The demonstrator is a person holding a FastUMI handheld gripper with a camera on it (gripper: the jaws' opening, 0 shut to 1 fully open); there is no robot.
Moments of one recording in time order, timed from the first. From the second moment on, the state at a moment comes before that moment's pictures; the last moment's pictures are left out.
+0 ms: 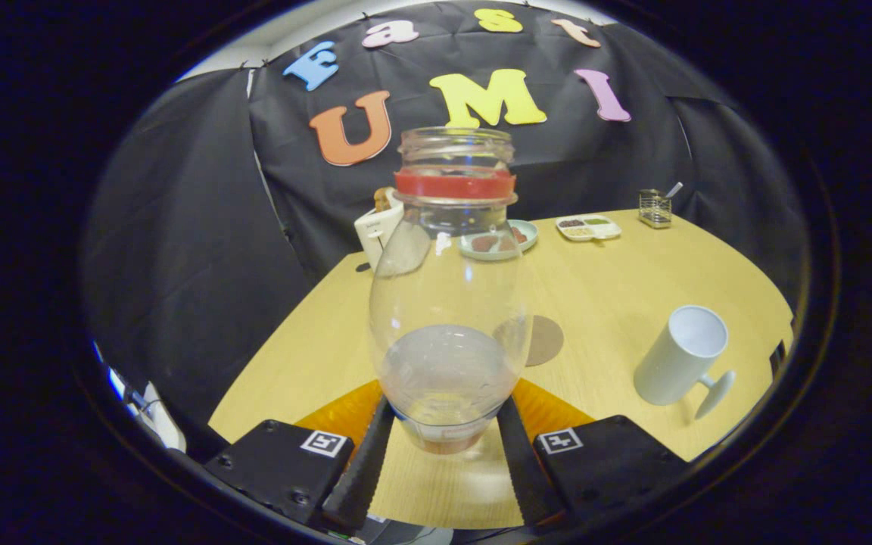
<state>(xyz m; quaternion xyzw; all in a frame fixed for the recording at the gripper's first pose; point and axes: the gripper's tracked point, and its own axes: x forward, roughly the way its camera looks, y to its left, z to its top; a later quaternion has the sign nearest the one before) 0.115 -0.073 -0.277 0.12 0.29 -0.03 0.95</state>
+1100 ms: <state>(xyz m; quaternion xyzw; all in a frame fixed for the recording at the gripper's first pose) 0.150 -0.095 -0.249 0.48 0.22 -0.01 0.85</state>
